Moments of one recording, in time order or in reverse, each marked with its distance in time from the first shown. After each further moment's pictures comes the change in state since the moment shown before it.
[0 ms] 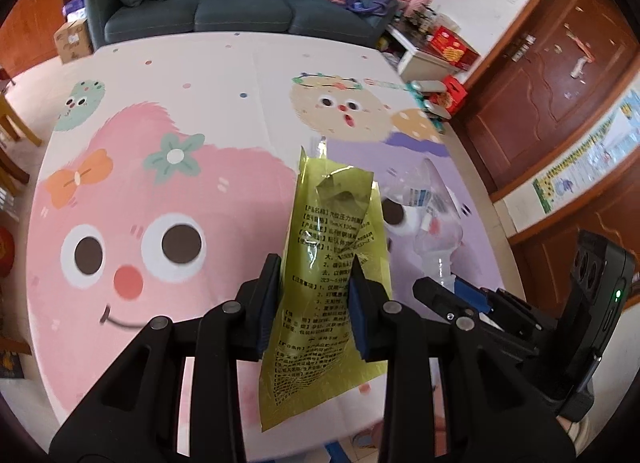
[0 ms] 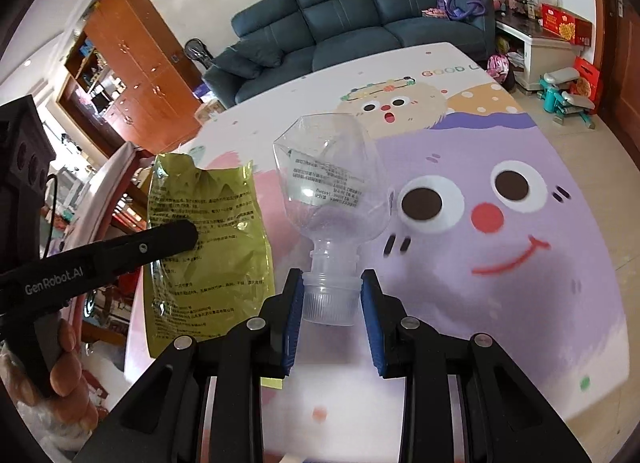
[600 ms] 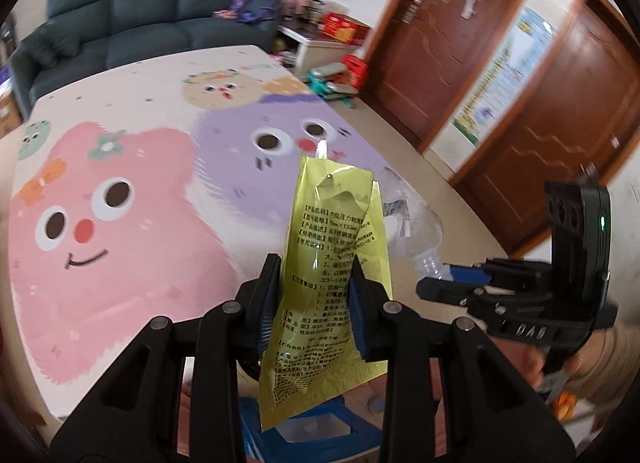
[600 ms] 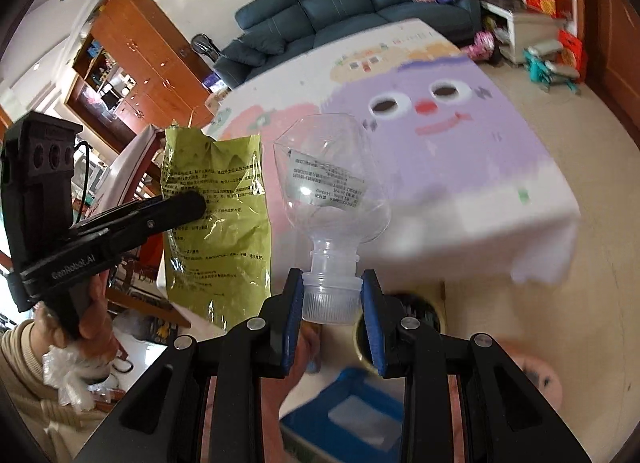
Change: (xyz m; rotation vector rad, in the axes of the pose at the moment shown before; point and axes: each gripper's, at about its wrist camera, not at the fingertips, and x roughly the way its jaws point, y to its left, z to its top) left arm -0.102 -0.065 -0.150 0.322 -0.031 -0.218; right arm -0.151 -0.010 -0.171 0.061 0.061 0.031
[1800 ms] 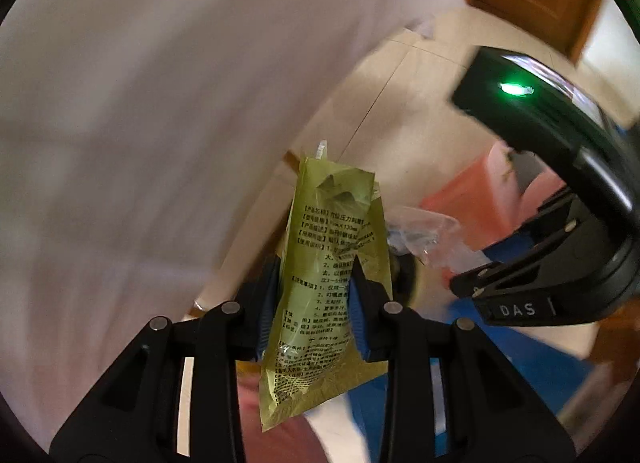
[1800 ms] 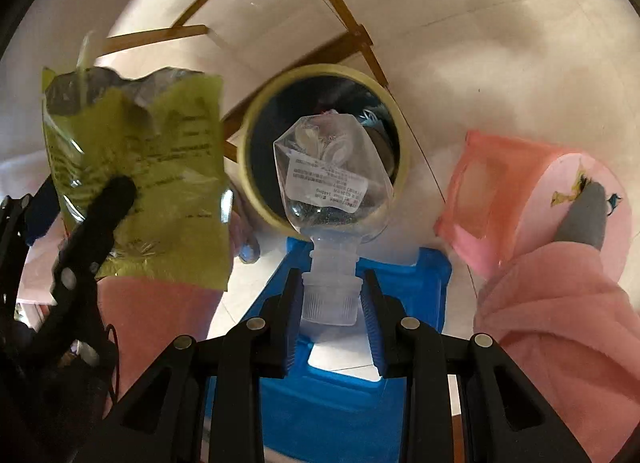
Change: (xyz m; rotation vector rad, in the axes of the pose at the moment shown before) left arm 0.245 -0.031 -0.228 0.541 0.317 0.260; right arm 0.291 -0.152 -0.179 0.426 0.619 -0.184
